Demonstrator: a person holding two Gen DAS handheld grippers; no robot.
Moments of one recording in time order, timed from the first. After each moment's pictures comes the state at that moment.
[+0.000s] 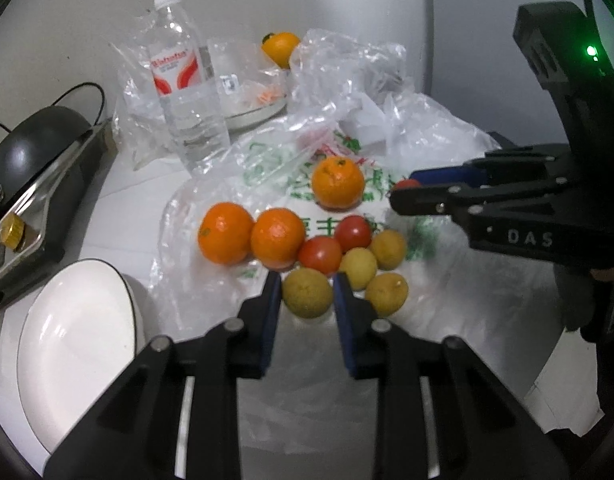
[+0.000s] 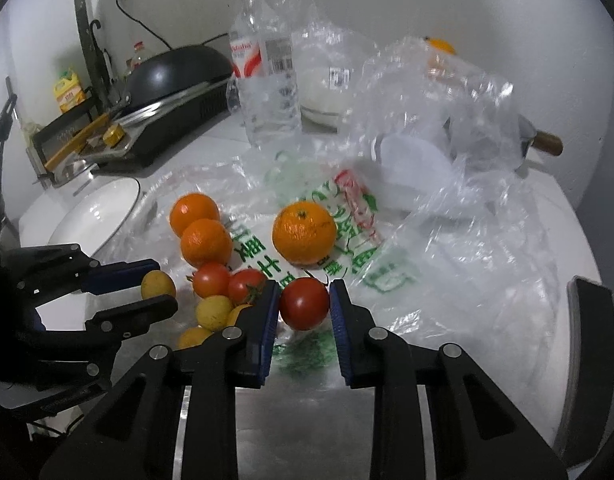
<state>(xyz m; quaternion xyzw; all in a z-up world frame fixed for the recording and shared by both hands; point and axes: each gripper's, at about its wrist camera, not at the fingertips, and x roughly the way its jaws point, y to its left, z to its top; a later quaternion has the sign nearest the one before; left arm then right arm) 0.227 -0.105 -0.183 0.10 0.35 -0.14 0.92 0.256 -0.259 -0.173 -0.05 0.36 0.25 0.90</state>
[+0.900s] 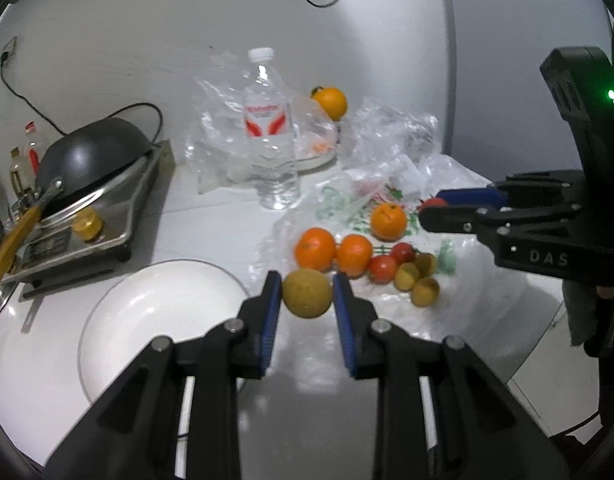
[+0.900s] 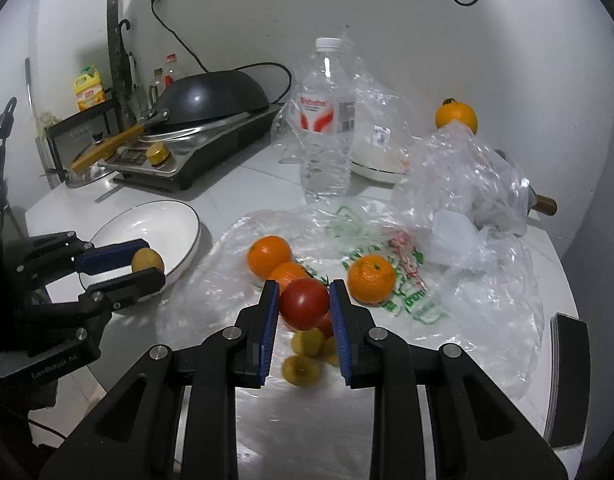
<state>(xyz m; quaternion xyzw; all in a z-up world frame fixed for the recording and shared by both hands) 0.174 -0.026 -0.144 0.06 0.27 -0.10 0.95 0.205 -0.199 -0.129 -0.09 0.31 0.24 0.91</state>
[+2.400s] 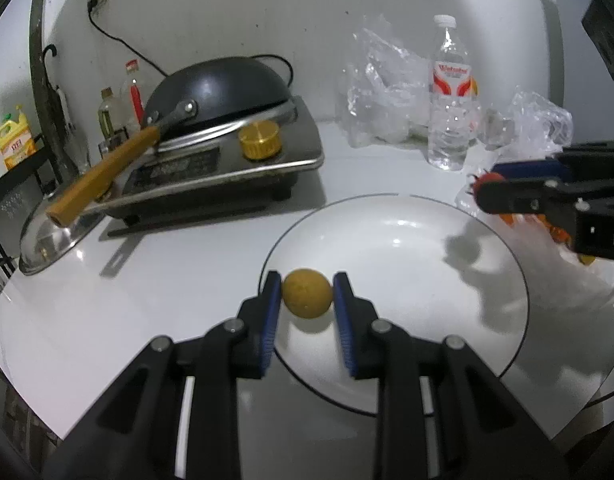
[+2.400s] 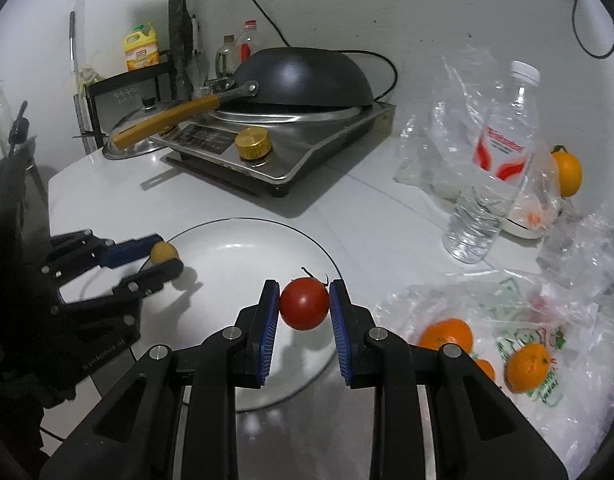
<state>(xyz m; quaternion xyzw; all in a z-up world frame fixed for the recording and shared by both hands) 0.182 0.123 -0.189 0.04 0.30 0.04 0.95 0.227 -0.031 -0.144 -0.15 0.31 0.33 0.88</state>
